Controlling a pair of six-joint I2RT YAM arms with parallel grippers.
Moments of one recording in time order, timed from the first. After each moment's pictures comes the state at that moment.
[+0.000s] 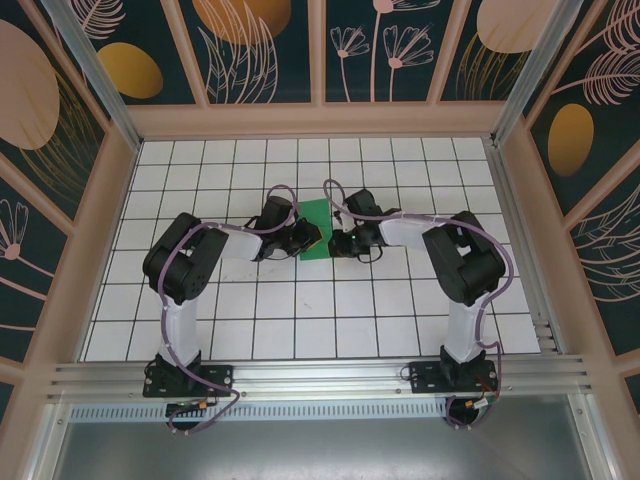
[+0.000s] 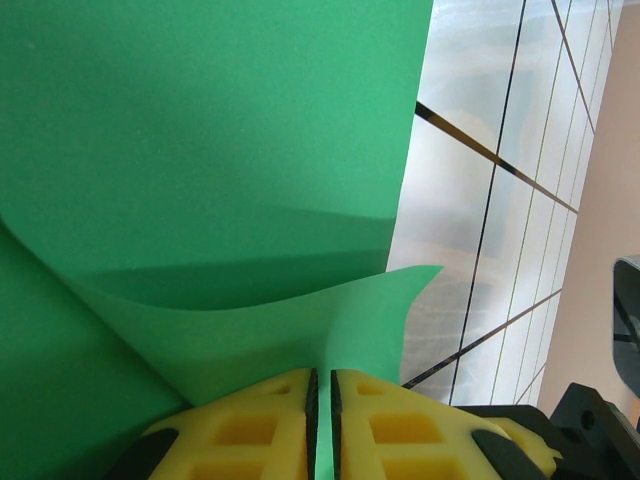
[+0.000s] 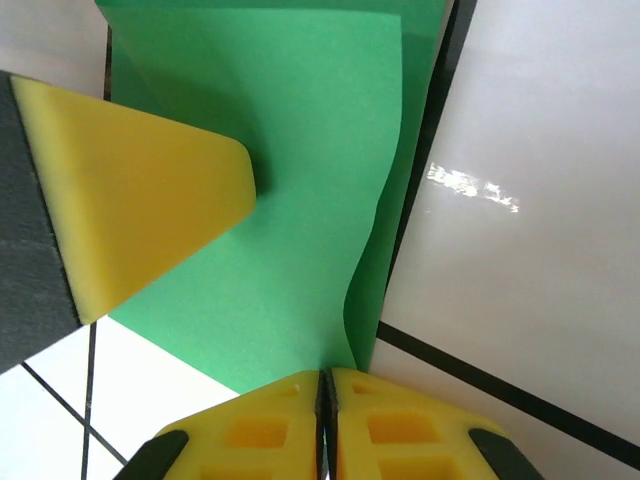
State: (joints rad) left arm -0.52 2.01 0.97 0.30 0.46 -1.07; right arm 0.56 1.92 1.10 -0.28 -0.42 0.39
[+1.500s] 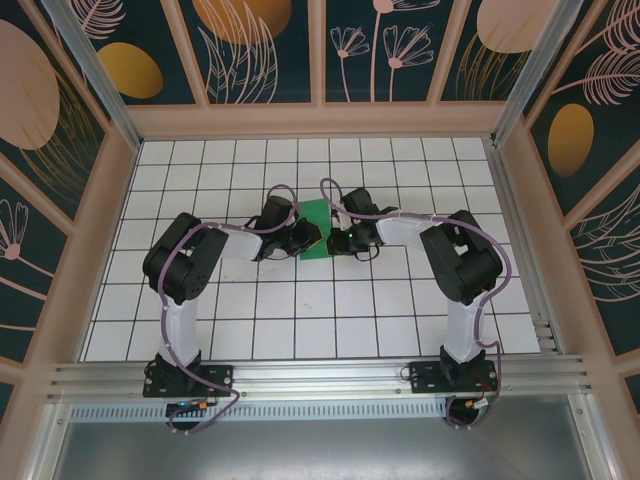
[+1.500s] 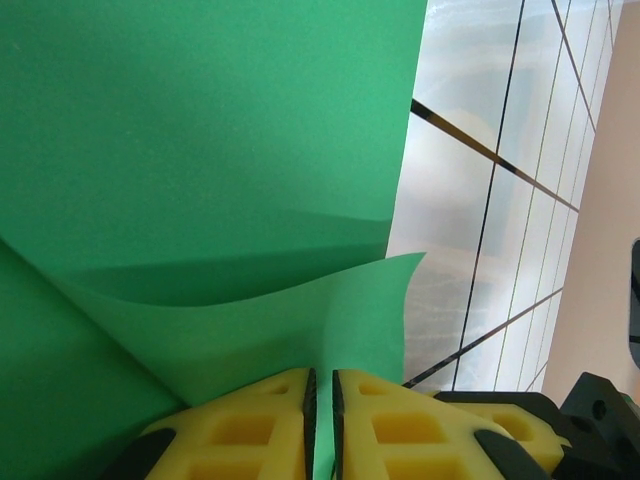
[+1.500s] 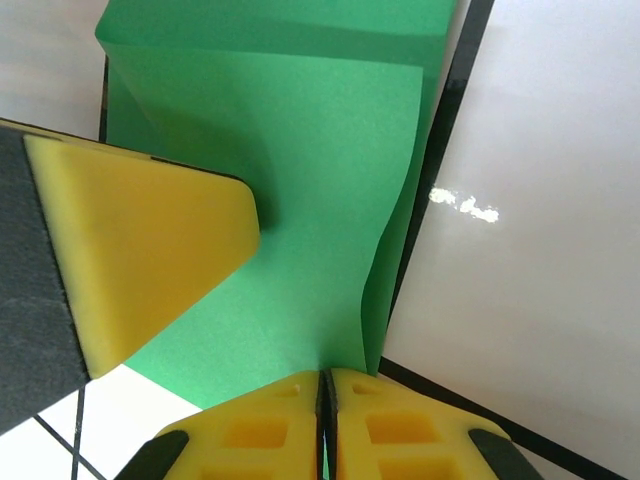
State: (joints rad) left arm -0.52 2.01 0.98 0.29 0.46 -1.06; right arm 0.57 1.93 1.13 -0.30 -0.36 0.39
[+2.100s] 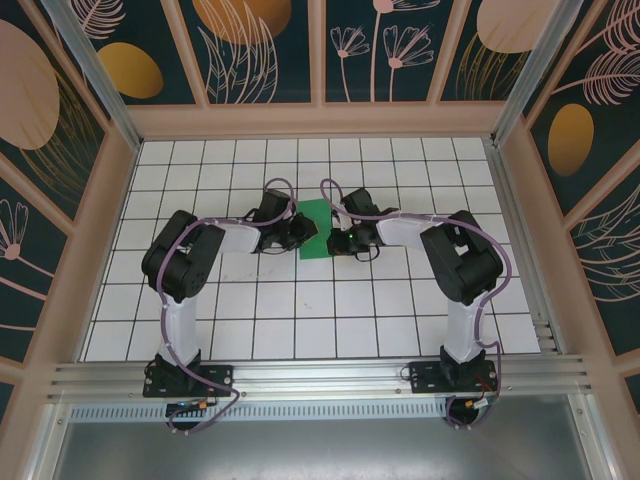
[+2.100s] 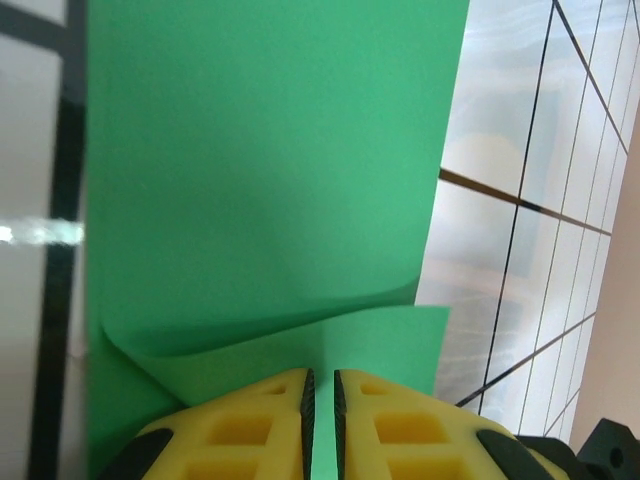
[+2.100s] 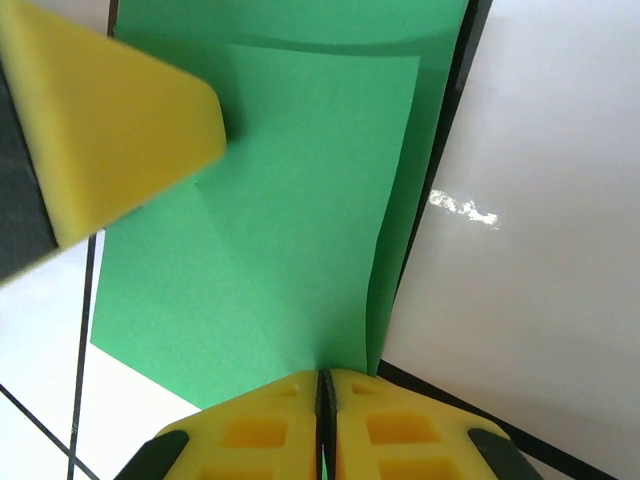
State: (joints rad) left arm -0.49 2.02 1.05 0.18 0.42 -0.99; right arm 0.57 1.93 1.12 -0.28 -0.36 0.39
